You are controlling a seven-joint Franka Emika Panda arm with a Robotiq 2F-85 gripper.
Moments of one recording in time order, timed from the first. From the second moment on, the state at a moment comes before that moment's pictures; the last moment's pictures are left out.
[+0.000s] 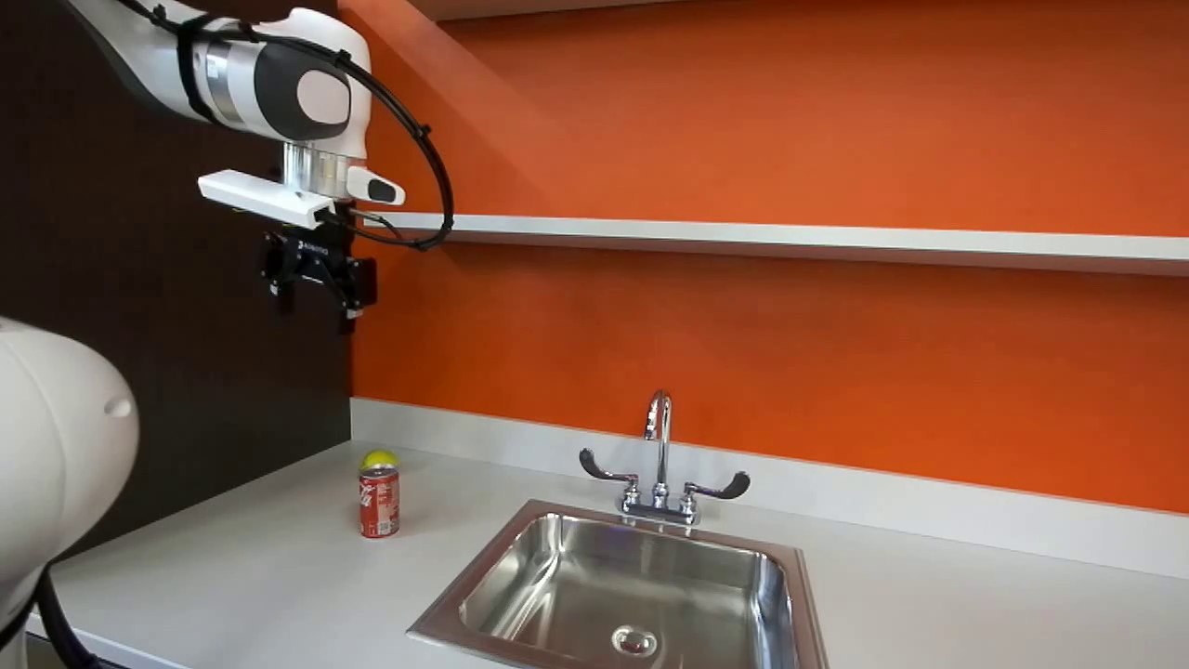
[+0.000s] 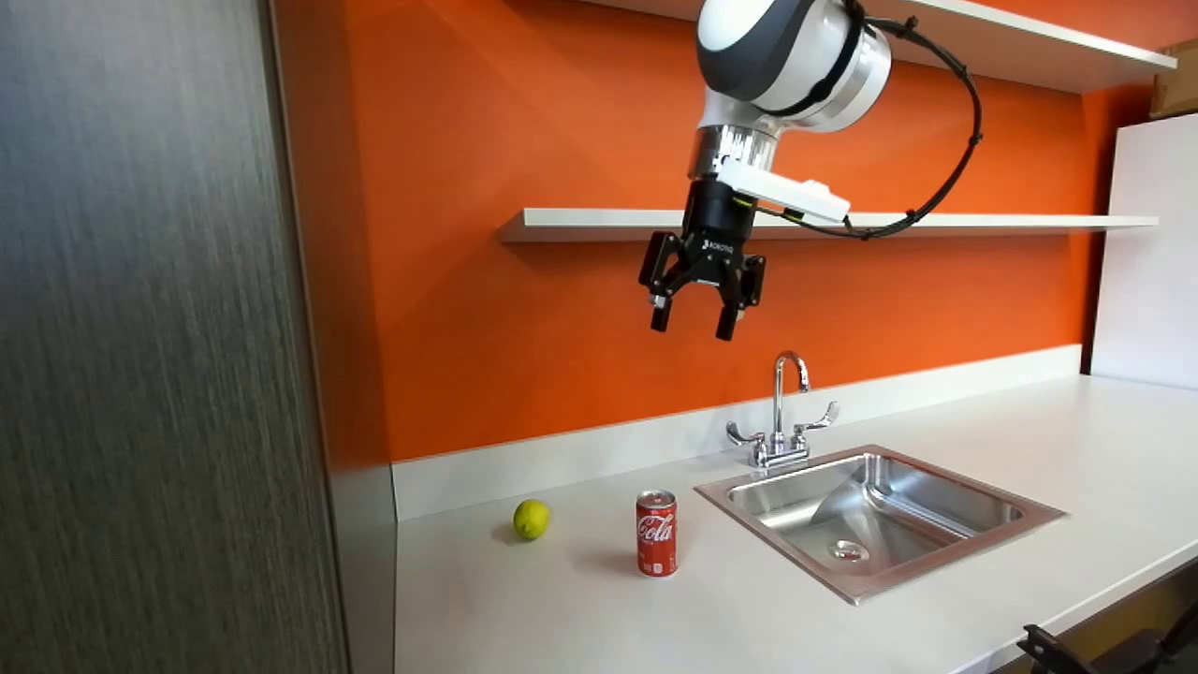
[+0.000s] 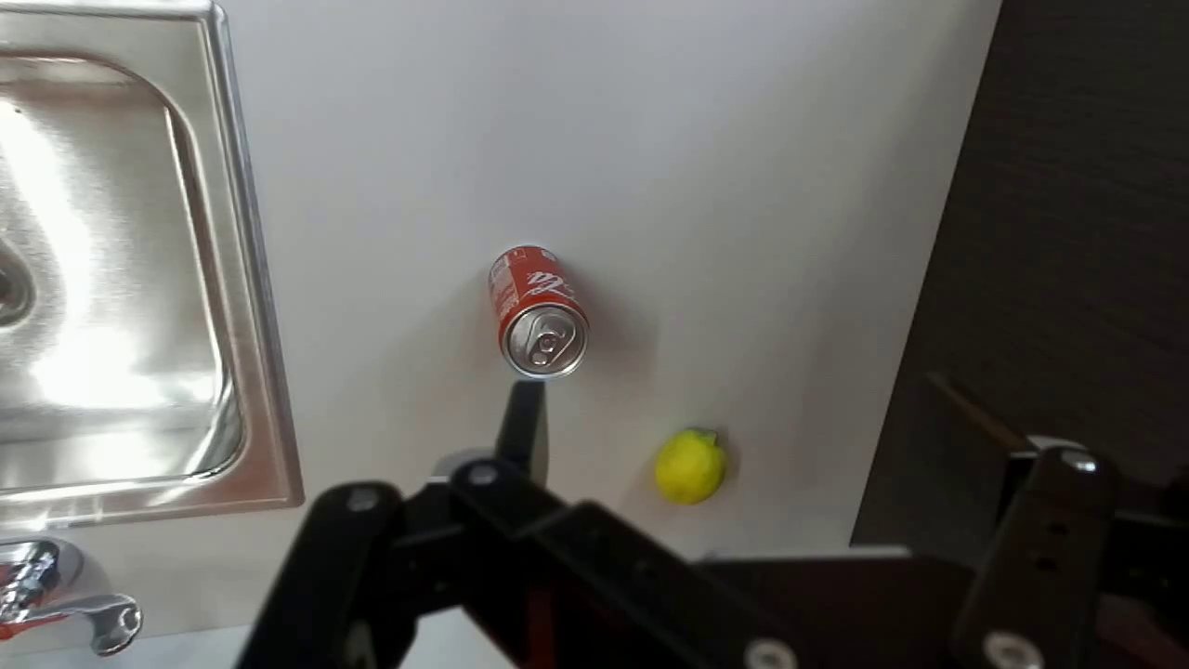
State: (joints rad) arm 0.18 -0.44 0.10 -2.44 0.25 2.16 0.04
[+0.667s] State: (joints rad) arm 0.18 -0.45 0.11 -2.46 0.21 2.13 0.04
